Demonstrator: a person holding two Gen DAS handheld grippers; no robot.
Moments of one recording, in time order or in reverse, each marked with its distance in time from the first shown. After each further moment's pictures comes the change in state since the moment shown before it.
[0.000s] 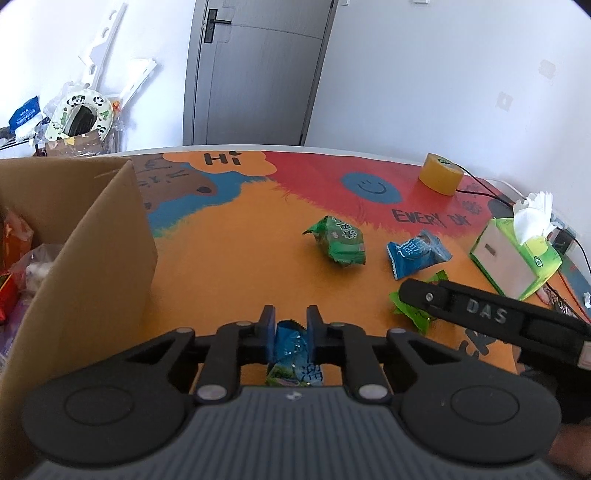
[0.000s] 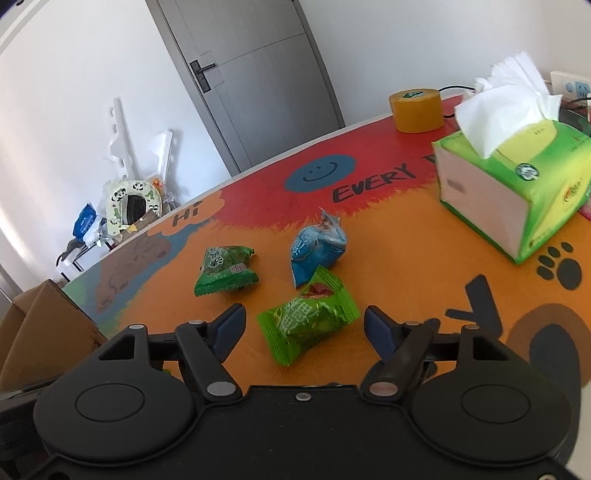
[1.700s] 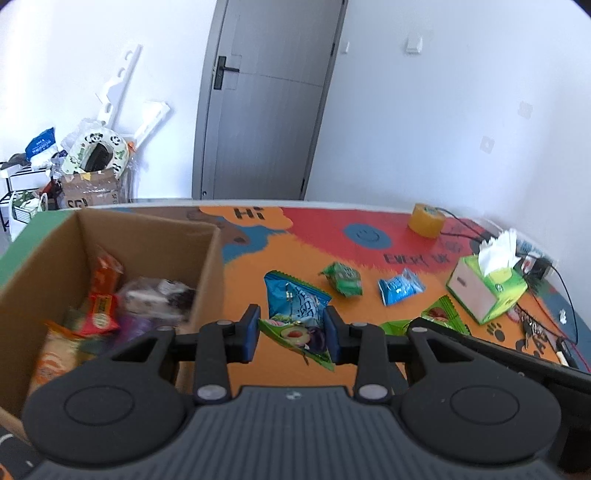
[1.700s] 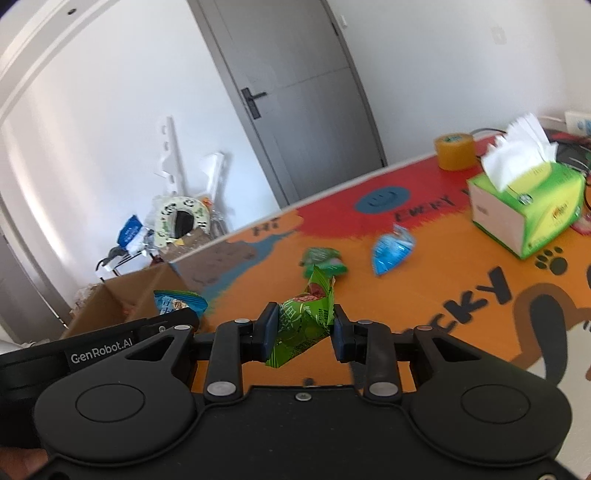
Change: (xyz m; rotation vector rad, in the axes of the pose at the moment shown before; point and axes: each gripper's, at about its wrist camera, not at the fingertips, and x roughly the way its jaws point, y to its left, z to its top) left arm -0.100 0.029 -0.001 0.002 -0.150 -0.006; right arm -0.096 0.059 -0.025 -0.061 -0.103 0.128
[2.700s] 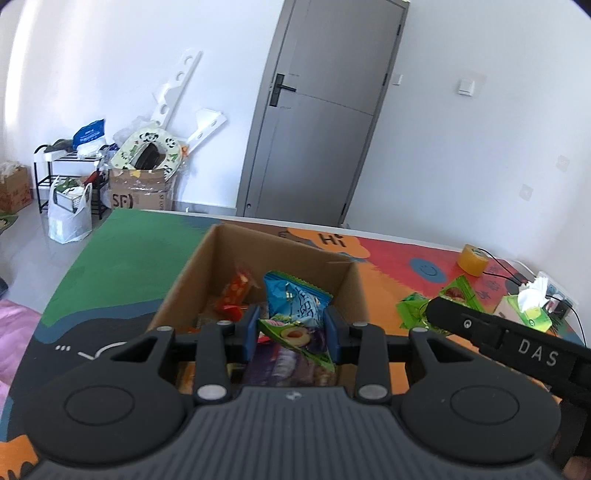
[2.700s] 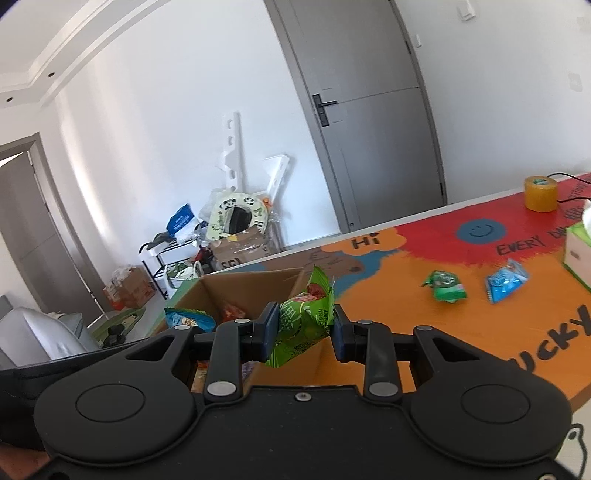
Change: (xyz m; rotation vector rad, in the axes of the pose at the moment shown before) left arm -0.054 0.108 0.007 -0.115 -0.052 0.081; right arm 0.006 0.103 0.000 -0.133 -0.018 0.123
